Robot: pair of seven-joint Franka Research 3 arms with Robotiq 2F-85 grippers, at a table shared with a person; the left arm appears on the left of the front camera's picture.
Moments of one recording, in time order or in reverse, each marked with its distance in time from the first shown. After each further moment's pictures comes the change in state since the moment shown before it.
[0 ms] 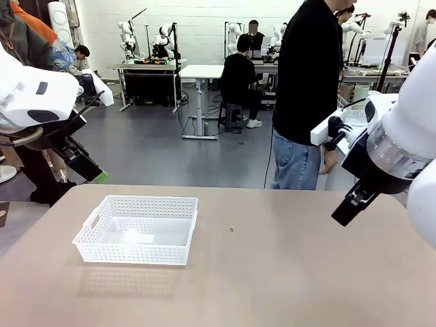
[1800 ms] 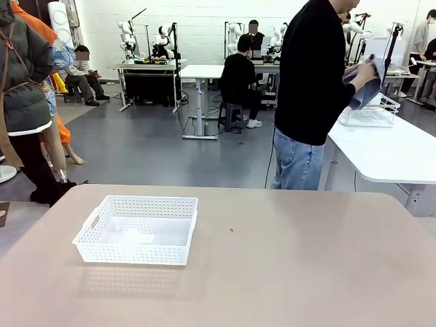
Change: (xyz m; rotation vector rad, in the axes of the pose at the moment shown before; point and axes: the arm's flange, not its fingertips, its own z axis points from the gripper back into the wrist) left arm -0.278 0.241 0.048 -0.731 -0.134 1.108; right arm -0.369 -0.233 -0.008 0.935 -0.410 -1.077
